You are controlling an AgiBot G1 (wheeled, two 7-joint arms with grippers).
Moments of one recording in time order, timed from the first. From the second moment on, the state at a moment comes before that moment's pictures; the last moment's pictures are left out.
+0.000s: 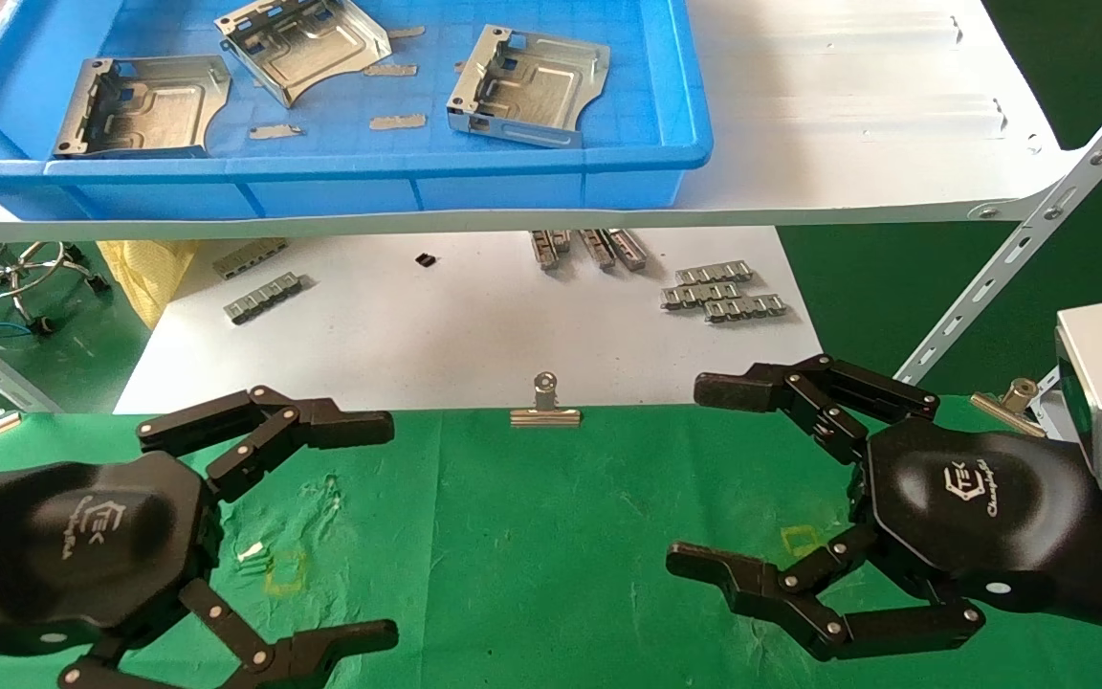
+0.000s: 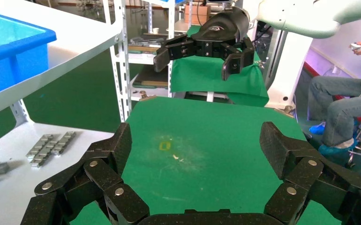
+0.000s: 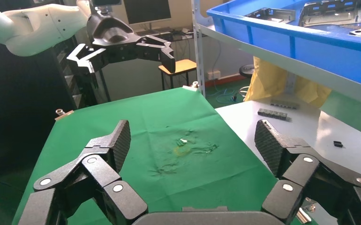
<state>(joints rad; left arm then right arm) -1.08 0.61 0.28 -1.28 0.73 1.50 -0.19 1.07 -0.55 -0.39 1.22 -0.63 -1.41 0.12</state>
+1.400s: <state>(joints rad) -1.09 0.61 0.28 -1.28 0.74 1.50 -0.19 1.07 -0.55 -0.39 1.22 -0.63 -1.41 0.12</state>
